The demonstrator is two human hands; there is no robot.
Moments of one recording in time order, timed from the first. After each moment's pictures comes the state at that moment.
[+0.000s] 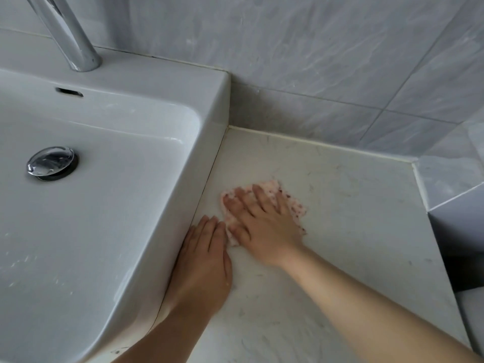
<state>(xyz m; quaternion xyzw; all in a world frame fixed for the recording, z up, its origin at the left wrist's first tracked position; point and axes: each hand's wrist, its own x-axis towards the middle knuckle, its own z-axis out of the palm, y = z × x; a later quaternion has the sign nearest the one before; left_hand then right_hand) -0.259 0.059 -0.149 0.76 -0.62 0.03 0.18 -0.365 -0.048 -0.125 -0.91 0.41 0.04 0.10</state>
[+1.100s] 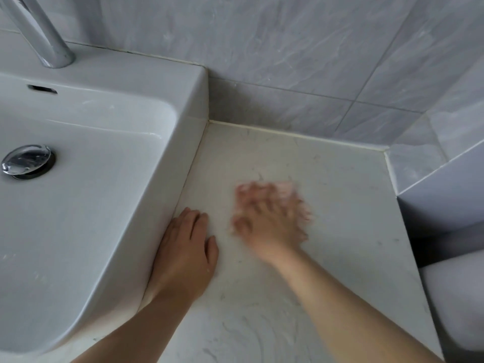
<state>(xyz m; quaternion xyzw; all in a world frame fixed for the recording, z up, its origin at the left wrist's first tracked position) -0.262 0.060 -0.144 0.76 -0.63 0.03 0.18 -0.404 -0.038 -0.125 -0.83 0.54 0.05 0.12</state>
